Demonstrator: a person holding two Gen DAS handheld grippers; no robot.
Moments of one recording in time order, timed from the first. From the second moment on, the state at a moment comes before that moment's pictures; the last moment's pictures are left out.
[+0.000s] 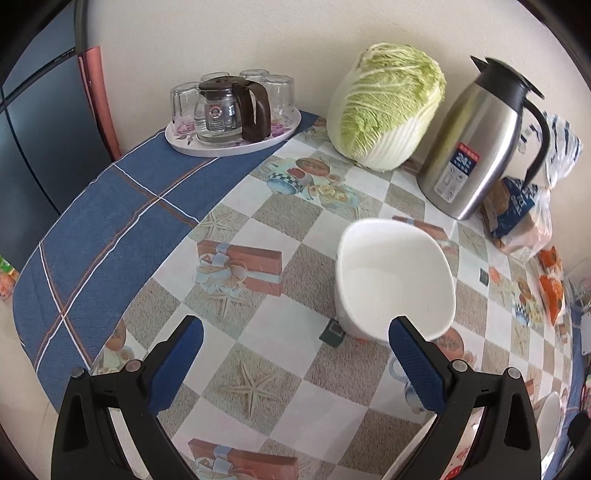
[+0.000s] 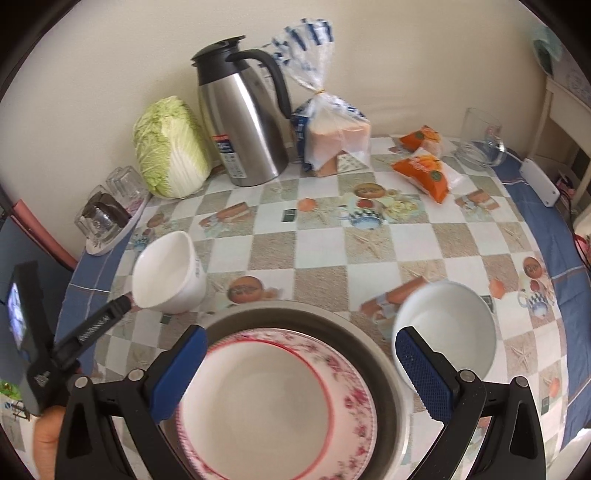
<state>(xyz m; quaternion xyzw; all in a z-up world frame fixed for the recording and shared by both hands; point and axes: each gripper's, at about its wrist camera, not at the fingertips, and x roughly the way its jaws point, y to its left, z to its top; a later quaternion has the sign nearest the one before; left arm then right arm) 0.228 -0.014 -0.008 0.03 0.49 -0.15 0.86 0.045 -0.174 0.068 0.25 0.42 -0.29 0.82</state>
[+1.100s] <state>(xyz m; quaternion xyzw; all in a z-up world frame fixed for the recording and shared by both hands) 0.282 0.016 -0.032 -0.13 0.52 -0.20 0.82 0.199 -0.169 0.046 0.21 0.53 -0.27 0.78</state>
